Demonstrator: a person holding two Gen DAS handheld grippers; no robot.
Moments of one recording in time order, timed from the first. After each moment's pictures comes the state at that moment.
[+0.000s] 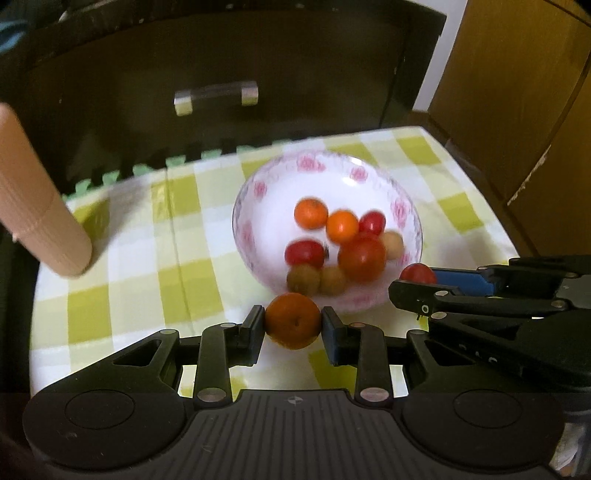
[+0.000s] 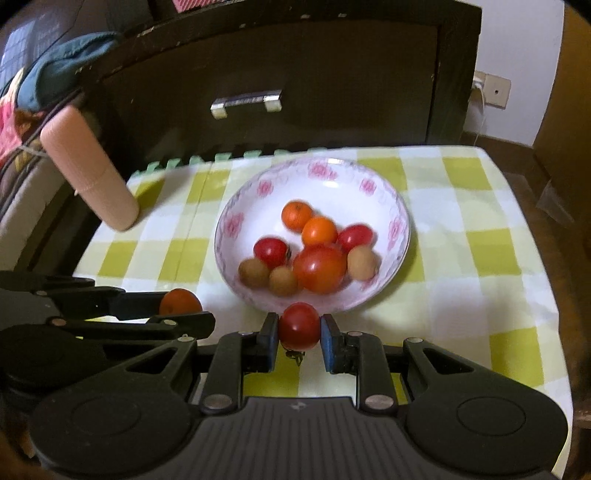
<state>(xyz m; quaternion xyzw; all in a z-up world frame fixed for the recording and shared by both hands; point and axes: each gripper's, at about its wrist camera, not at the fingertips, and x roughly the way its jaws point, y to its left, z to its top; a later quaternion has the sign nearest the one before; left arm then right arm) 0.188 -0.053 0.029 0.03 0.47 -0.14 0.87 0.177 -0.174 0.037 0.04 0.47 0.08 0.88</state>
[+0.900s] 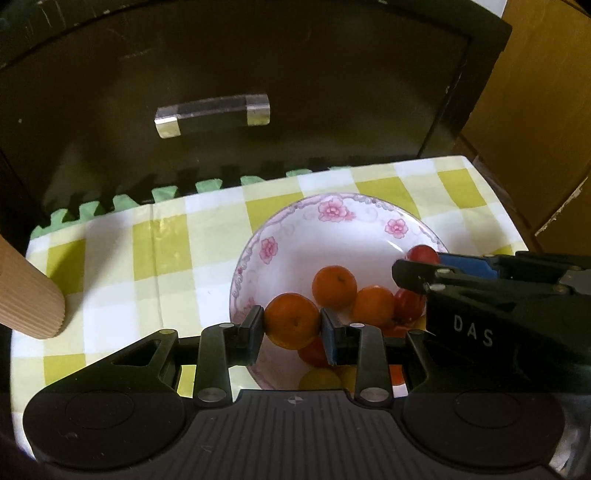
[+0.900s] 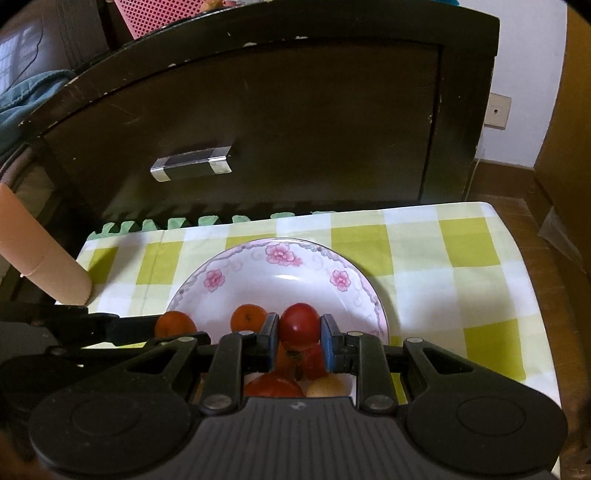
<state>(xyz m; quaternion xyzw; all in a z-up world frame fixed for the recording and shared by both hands) 0.268 -0.068 0.007 0.02 0.49 -0.12 0.87 0.270 -0.194 0.022 0.05 0.45 0.07 0.89</state>
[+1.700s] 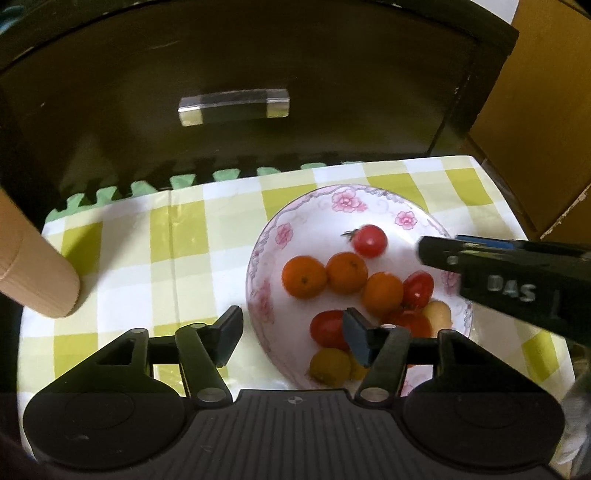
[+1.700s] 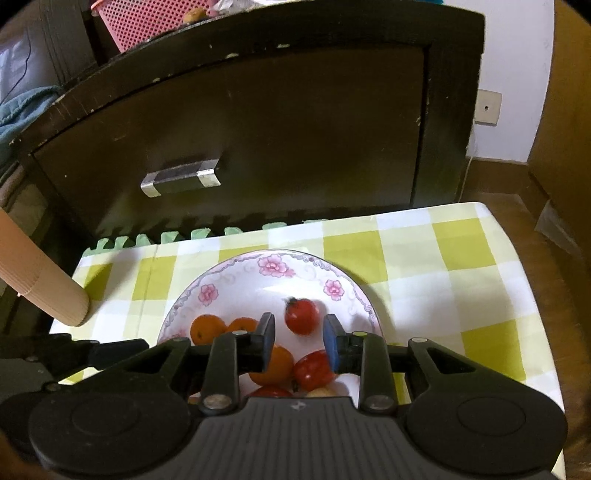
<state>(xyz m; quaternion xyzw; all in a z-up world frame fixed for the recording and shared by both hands) 0.255 -0.055 0.009 0.01 0.49 -0.10 0.87 0.269 -0.200 0.029 0.07 0.44 0.05 0.89</state>
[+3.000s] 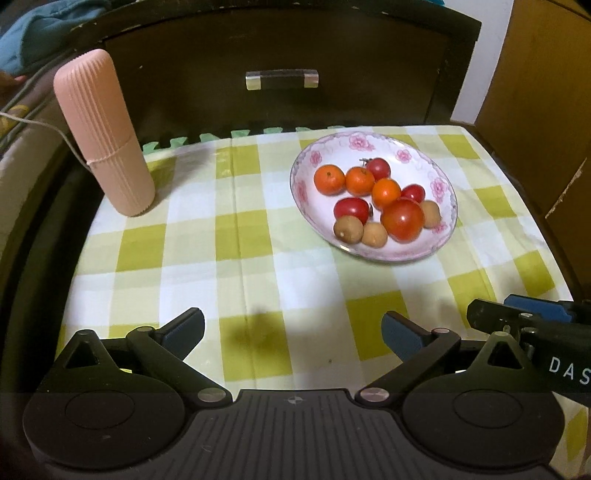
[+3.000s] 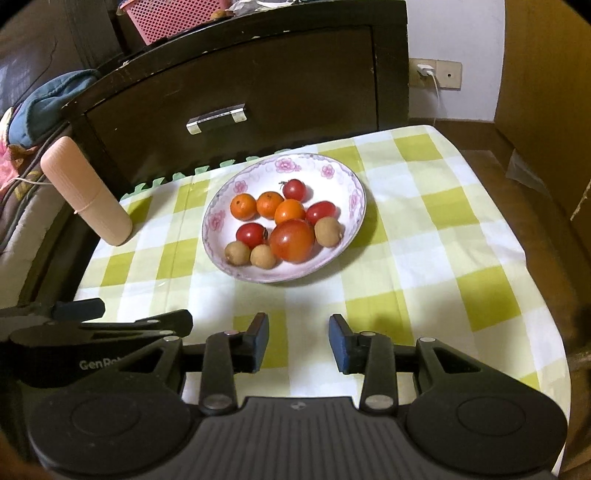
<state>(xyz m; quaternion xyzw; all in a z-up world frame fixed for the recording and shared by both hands) 0.131 -0.030 0.020 0.02 0.46 -0.05 0.89 0.111 -0.189 0.039 0.09 0.46 0.04 0.88</state>
